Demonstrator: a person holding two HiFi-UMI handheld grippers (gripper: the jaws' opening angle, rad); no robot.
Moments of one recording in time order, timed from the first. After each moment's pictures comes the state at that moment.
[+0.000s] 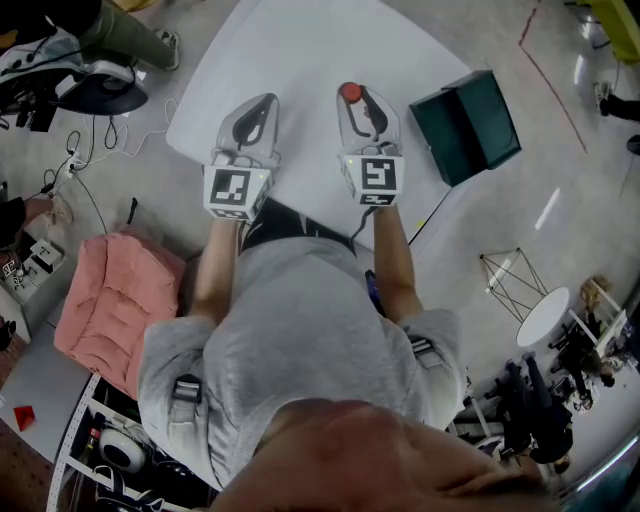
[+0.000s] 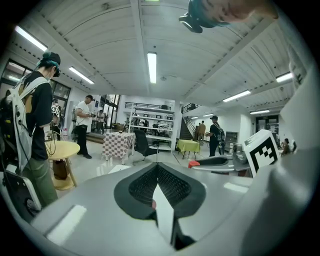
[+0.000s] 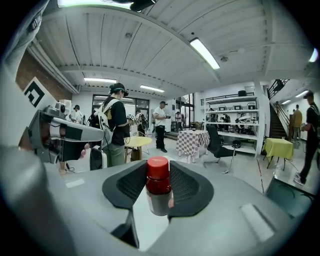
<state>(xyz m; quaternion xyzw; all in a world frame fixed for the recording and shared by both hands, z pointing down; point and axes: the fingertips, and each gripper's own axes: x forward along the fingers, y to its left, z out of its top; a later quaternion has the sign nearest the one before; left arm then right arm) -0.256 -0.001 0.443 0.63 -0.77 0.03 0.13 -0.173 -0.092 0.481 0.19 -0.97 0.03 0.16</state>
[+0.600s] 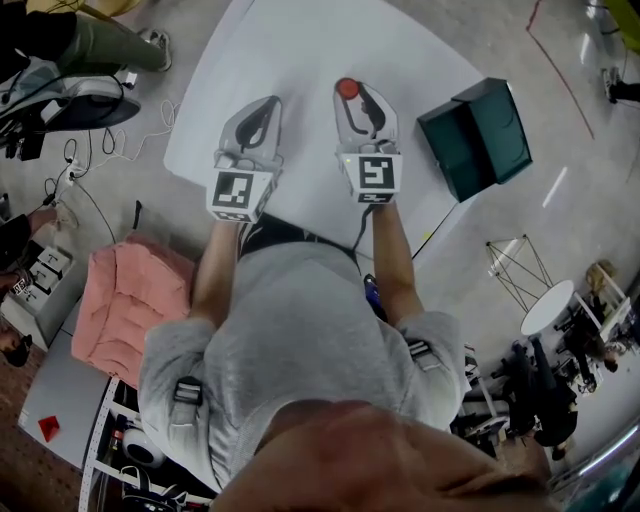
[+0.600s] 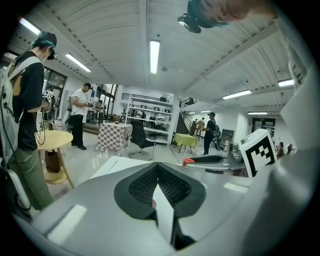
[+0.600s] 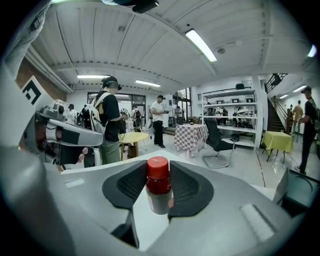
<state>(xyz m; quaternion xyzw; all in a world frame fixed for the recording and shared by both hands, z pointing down) -0.291 -0.054 0.493 0.64 -0.74 0.04 0.17 -0.218 -0.137 0.525 0.20 -0.96 0.05 0.18</state>
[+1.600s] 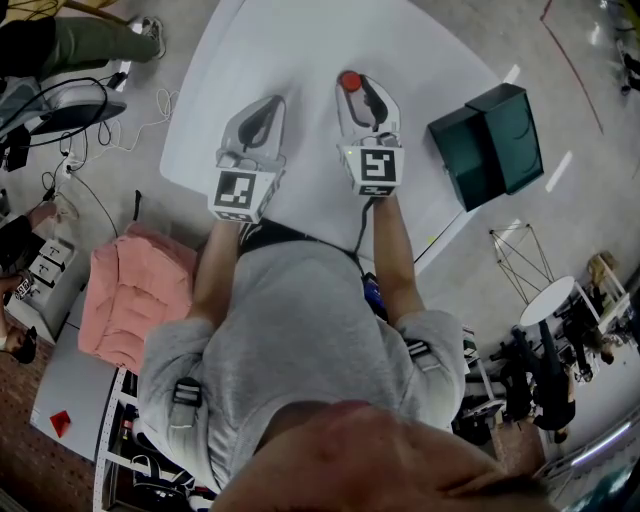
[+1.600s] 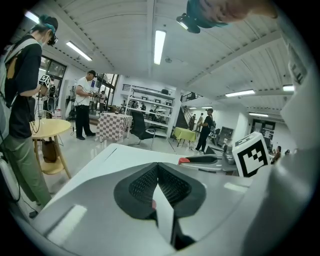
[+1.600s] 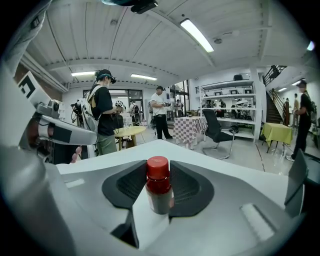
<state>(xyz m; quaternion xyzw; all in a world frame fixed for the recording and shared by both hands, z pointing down) -0.306 -0.070 0.547 0.64 -0.73 0.05 0.22 -0.239 -0.161 0.584 0.20 -0.95 0.08 0.21</state>
